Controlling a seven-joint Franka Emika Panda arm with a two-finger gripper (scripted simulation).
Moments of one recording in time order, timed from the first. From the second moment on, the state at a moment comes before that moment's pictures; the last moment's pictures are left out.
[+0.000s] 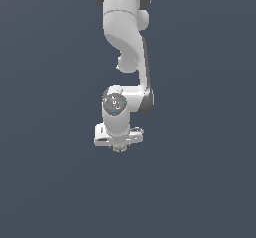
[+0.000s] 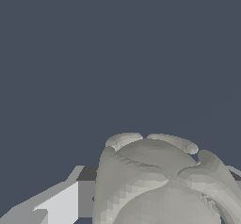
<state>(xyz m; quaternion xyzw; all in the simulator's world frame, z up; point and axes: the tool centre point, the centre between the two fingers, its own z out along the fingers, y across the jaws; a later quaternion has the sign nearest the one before) 0.057 -0.038 0.044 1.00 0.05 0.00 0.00</state>
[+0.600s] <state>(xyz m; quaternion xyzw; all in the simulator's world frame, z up) 0.040 -0.001 0.104 1.00 0.05 0.00 0.00</state>
